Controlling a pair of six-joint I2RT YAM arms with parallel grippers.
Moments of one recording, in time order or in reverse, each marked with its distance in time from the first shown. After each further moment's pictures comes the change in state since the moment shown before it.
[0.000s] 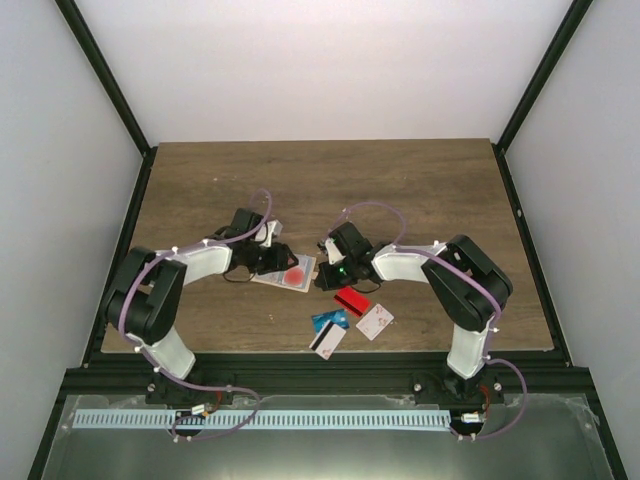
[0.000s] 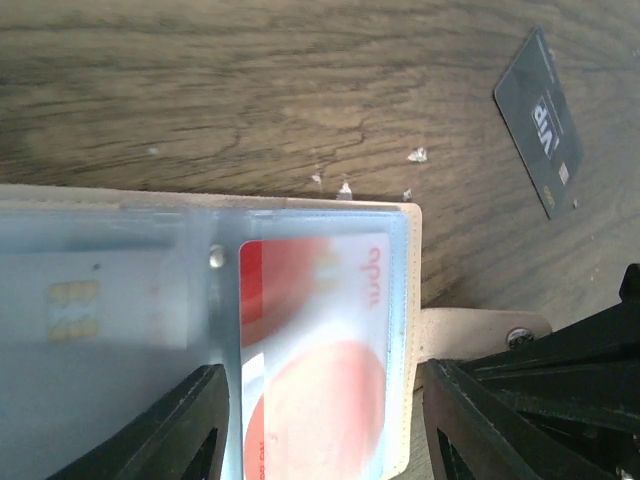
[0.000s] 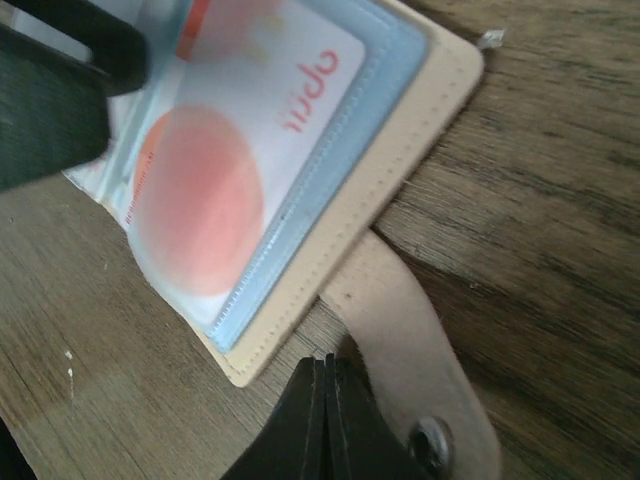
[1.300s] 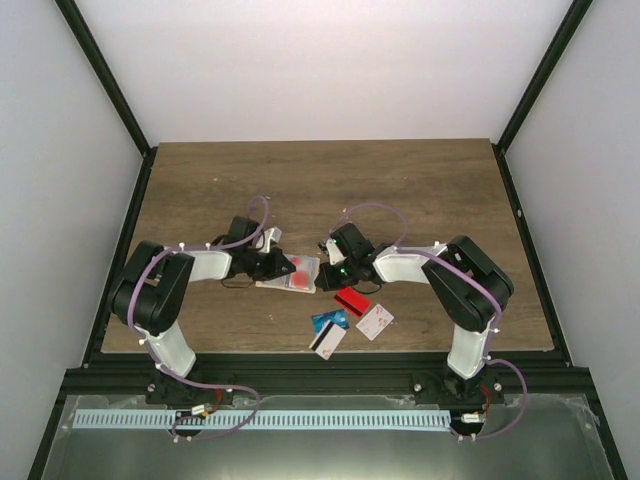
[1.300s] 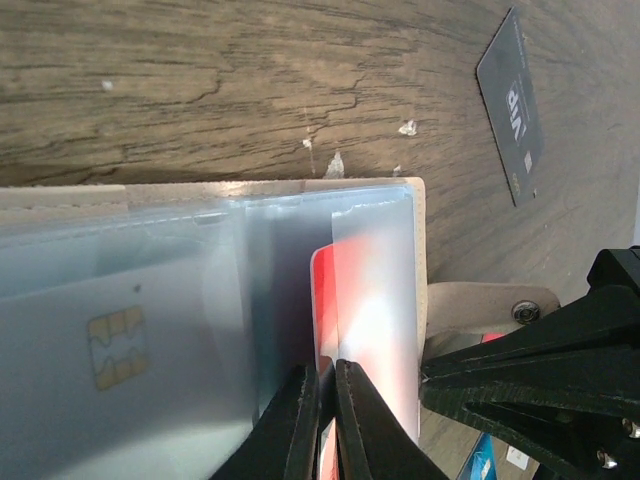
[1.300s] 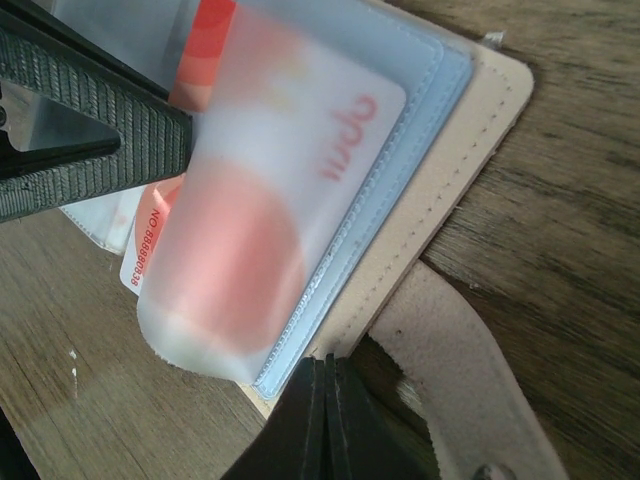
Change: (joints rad) left arm 0.030 0.037 -0.097 0.182 0.130 -0.092; right arm -0.004 -0.003 -0.019 0.031 -0.008 0.004
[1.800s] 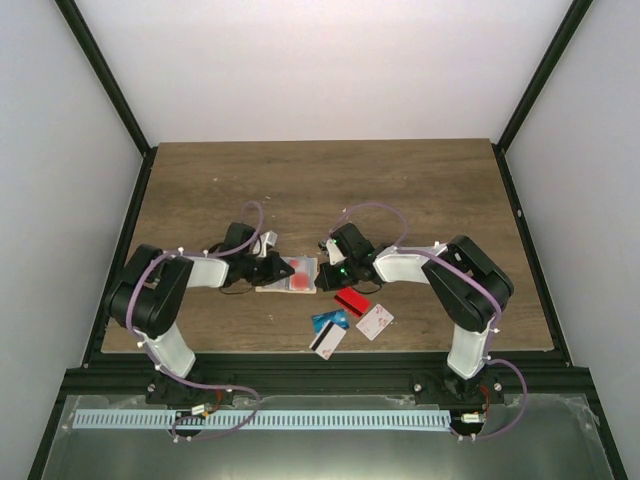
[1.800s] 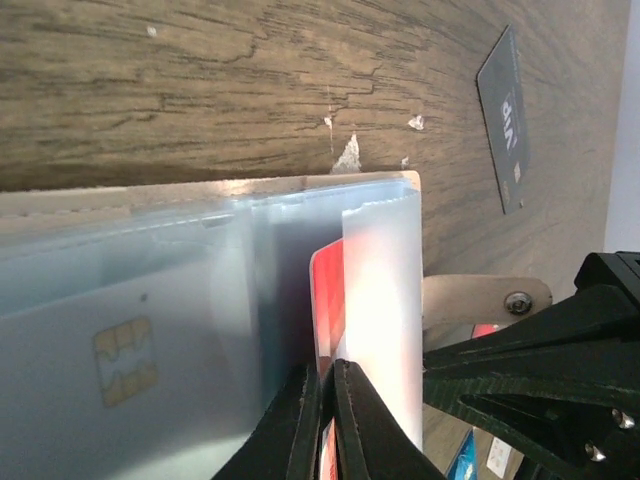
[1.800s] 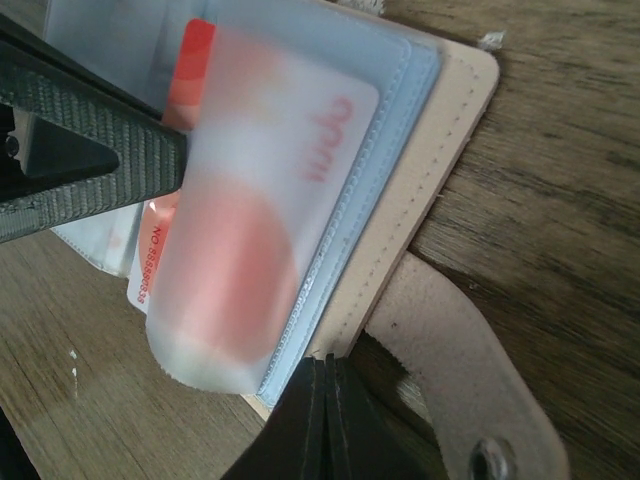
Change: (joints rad) left arm 0.003 -0.033 -0.100 0.144 0.012 -0.119; right arm 0.000 0.000 0.000 0.001 -0.001 0.000
